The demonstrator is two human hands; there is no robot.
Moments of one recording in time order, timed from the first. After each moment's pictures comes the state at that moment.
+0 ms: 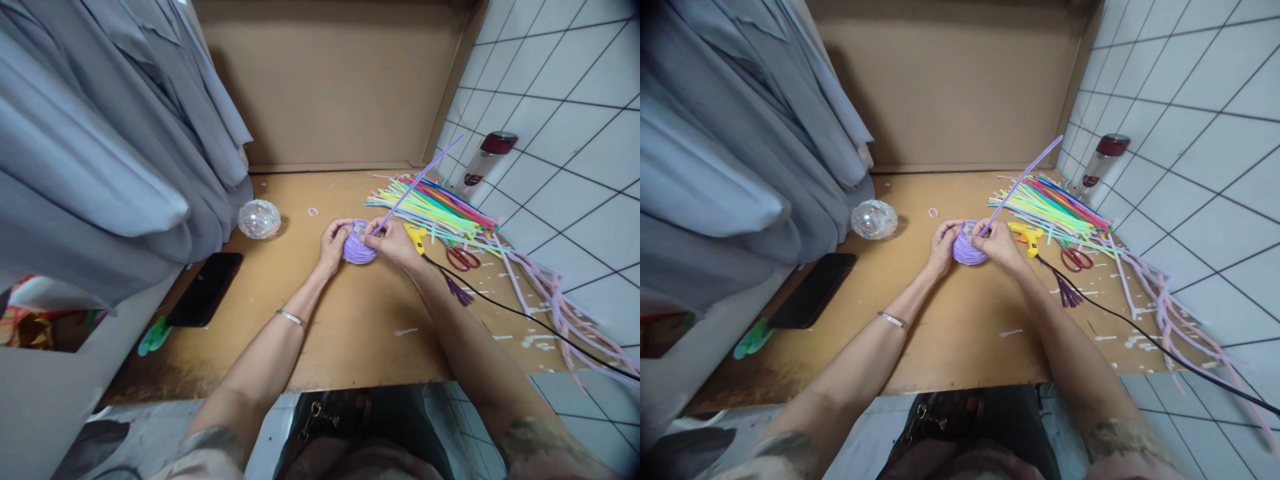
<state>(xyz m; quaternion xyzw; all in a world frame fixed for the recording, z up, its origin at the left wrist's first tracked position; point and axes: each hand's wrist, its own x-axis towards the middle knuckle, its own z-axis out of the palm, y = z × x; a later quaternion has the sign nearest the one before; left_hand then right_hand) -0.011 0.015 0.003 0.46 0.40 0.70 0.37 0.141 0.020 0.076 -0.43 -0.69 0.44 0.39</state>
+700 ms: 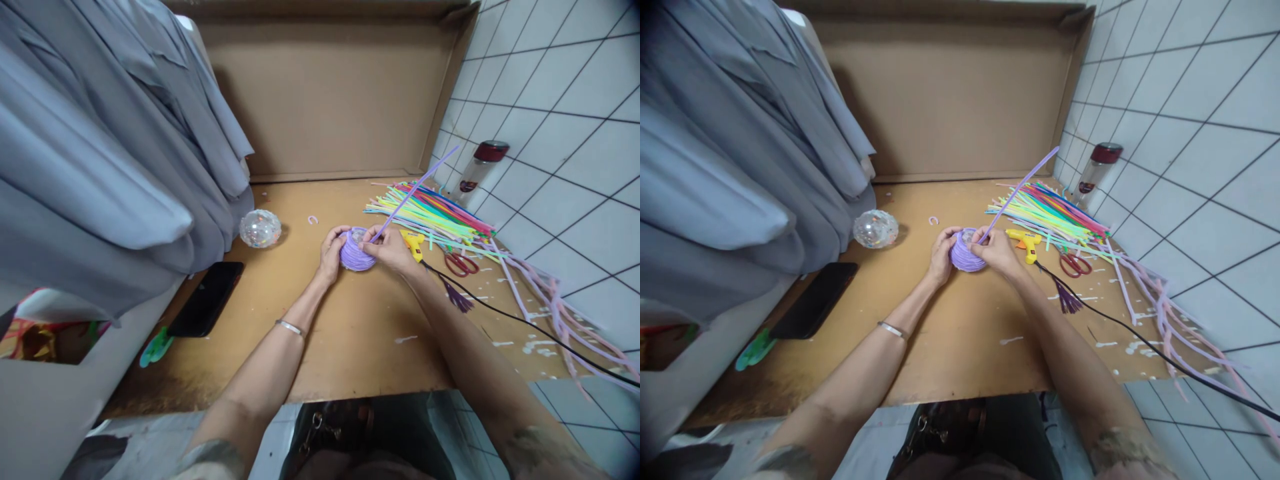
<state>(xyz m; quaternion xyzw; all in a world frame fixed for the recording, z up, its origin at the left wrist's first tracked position) -0.011 0.016 0.001 0.46 0.39 0.69 0.40 0.141 0.022 0.073 -0.43 -0.69 0.43 0.39</state>
